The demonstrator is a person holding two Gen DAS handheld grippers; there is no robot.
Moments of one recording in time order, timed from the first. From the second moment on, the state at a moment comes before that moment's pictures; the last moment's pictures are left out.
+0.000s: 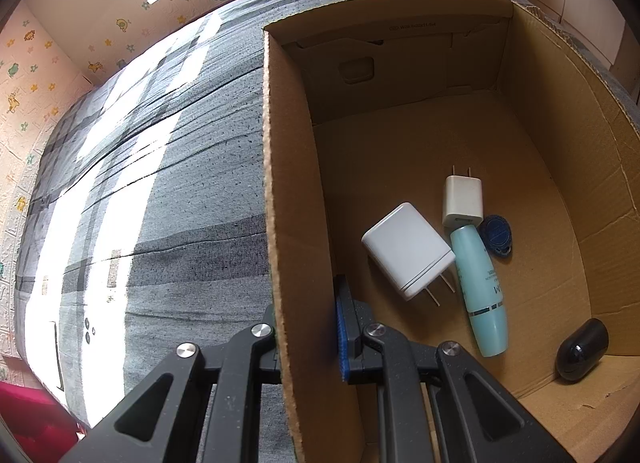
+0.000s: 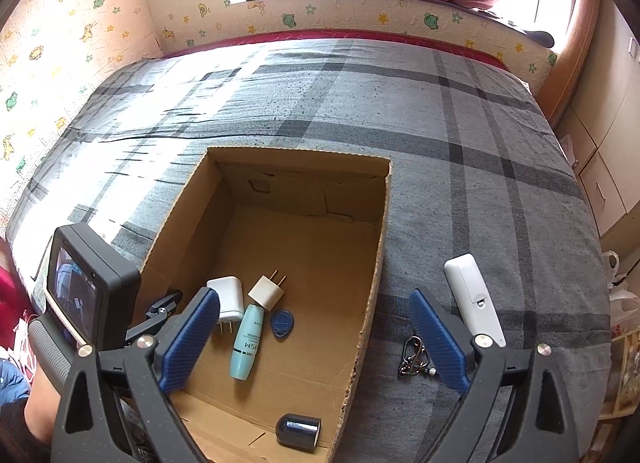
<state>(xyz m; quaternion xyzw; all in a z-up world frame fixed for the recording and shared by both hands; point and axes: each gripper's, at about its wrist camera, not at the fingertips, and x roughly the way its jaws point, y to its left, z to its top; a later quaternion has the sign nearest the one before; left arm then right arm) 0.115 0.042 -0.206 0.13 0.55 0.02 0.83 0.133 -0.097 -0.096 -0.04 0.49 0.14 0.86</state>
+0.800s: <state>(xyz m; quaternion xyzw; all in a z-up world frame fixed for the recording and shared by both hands) 0.115 0.043 -0.206 0.12 0.55 0.02 0.83 0.179 -0.225 -0.150 -0.02 0.53 0.02 0.84</state>
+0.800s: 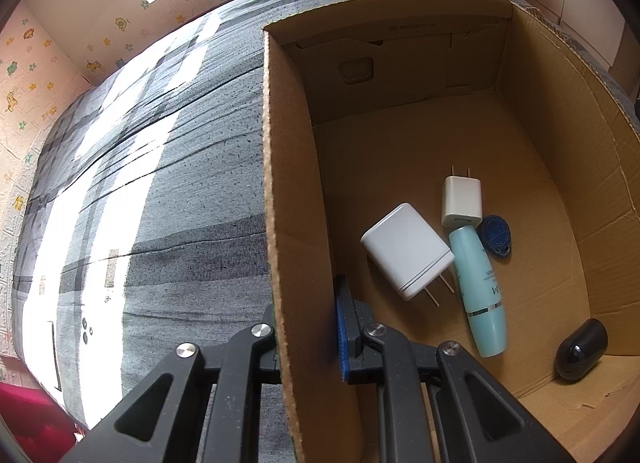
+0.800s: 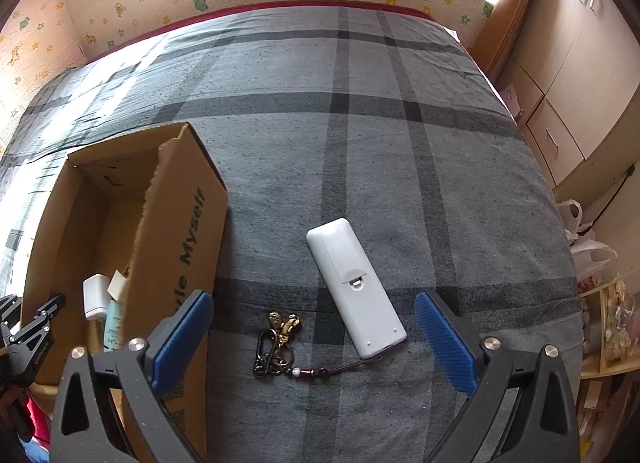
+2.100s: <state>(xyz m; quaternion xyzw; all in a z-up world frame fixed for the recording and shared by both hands) 0.117 0.055 -0.203 0.10 0.55 0.00 0.83 0.230 -0.258 -0.261 -0.04 0.61 0.02 0.79</state>
